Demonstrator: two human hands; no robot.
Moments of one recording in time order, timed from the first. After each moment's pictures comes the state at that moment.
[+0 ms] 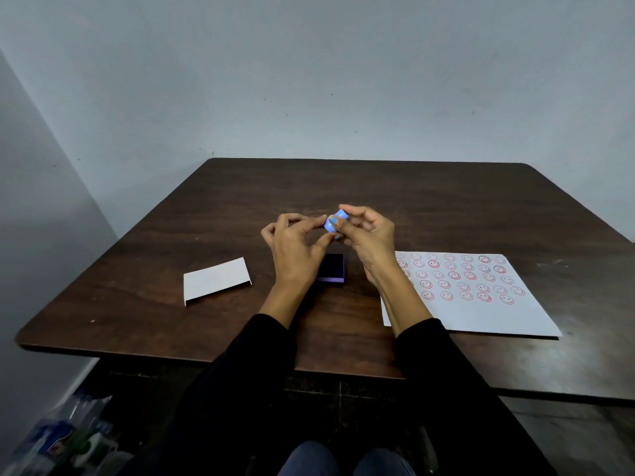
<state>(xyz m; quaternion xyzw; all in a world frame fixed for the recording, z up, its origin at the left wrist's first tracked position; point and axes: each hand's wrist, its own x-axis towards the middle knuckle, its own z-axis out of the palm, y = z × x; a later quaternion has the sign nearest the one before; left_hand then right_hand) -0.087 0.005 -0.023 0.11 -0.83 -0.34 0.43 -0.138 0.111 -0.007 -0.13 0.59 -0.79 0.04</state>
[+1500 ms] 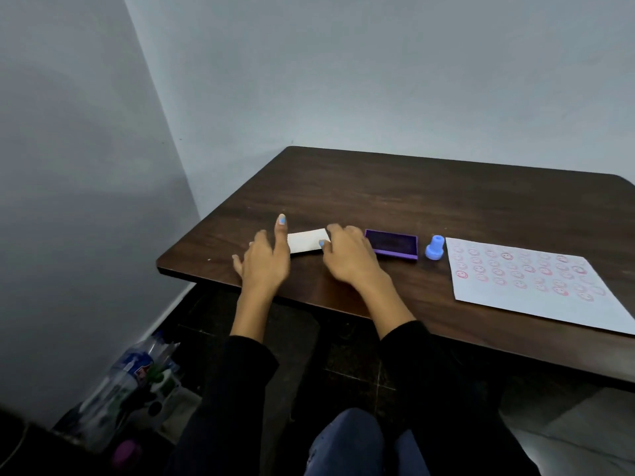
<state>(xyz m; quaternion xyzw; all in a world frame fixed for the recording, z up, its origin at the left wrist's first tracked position) 0.061 -0.087 -0.015 0.40 -0.81 -0.37 0.24 -0.027 0.019 -0.006 -0.34 0.91 -0.25 0.01</state>
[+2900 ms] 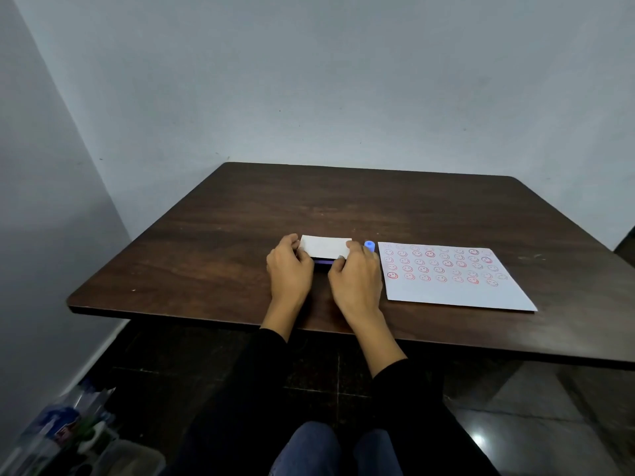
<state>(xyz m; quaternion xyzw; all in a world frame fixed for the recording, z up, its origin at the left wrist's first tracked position) -0.014 0.007 -0.023 0.25 -0.80 -0.44 0.31 -0.037 0.098 -0.028 -0.11 0.91 -0.37 -0.17</state>
